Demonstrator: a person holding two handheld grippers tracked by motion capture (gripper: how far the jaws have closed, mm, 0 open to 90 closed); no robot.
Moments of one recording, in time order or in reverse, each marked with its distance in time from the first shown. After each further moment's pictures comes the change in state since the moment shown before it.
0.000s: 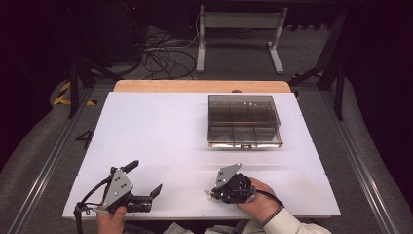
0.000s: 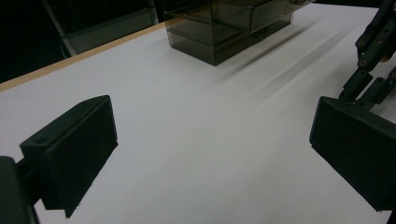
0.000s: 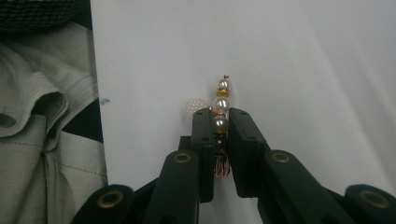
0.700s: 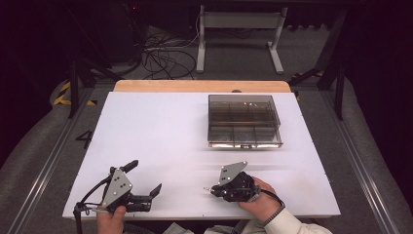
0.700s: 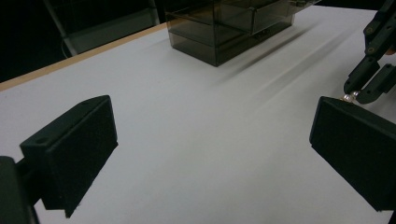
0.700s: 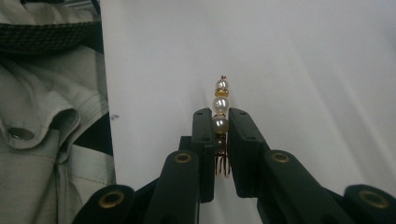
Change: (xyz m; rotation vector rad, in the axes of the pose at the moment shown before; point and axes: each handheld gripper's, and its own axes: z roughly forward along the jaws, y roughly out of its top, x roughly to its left) left arm 0.000 0.000 0.000 -0.005 0.000 -0.017; right arm -0.001 0.001 -0.014 -0.085 -0.004 0.014
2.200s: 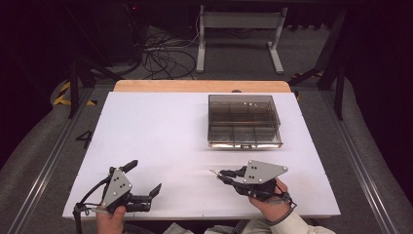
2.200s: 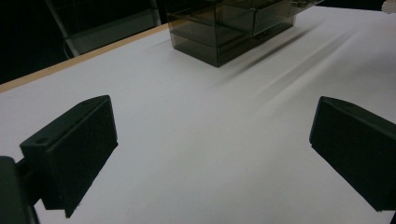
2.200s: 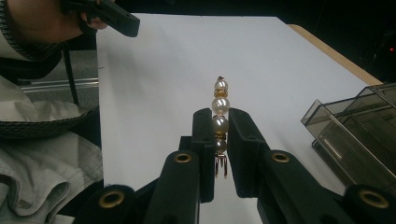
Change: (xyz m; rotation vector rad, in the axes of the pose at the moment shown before) left arm 0.000 0.000 -0.001 -0.001 0.007 0.008; right arm 0.014 0.002 -0.066 -0.367 -0.196 -0.047
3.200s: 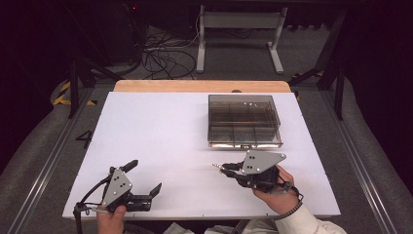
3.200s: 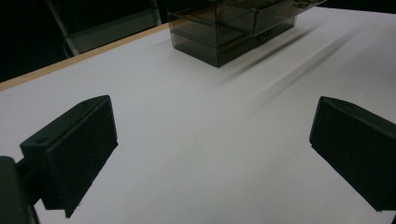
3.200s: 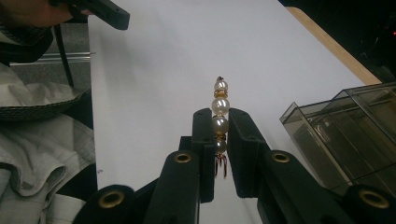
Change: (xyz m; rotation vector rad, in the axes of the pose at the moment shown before) left arm 0.000 0.000 0.001 -0.003 0.002 -0.011; right arm -0.015 0.031 -0.010 0.119 0.000 -0.039
